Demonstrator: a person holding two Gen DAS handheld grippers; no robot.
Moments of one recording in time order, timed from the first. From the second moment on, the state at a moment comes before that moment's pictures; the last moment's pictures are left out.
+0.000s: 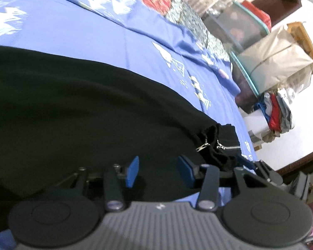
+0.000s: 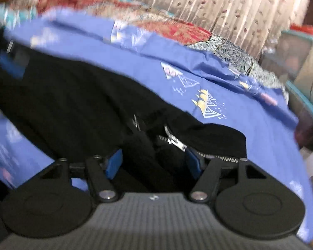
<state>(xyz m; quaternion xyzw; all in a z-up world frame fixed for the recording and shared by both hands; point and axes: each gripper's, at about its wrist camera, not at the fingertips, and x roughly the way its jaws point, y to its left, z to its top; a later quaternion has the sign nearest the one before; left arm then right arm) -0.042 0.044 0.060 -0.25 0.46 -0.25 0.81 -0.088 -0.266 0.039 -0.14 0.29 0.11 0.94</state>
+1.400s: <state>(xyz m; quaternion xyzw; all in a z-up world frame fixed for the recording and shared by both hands) -0.075 0.165 0.071 -0.24 0.30 -0.15 0.91 0.054 -0.020 -0.046 0.36 0.56 0.31 0.68</state>
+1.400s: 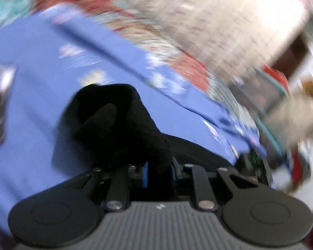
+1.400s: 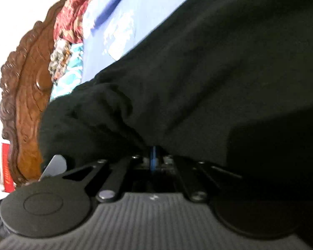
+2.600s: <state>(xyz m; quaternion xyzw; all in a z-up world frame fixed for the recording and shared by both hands) -0.060 0.120 0.076 -0.24 0.35 -0.19 0.88 0.004 -0.183 0.035 0.22 0.27 0.19 0.92</state>
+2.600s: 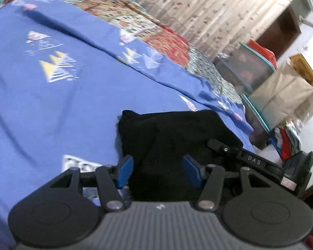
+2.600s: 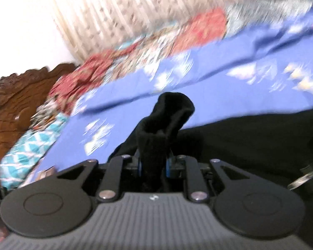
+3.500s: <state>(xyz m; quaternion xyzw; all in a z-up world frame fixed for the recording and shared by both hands) -0.042 0.020 0.093 -0.07 0.40 -0.30 0.86 -0.049 -0.356 0.010 0.30 0.22 0.00 0.93</state>
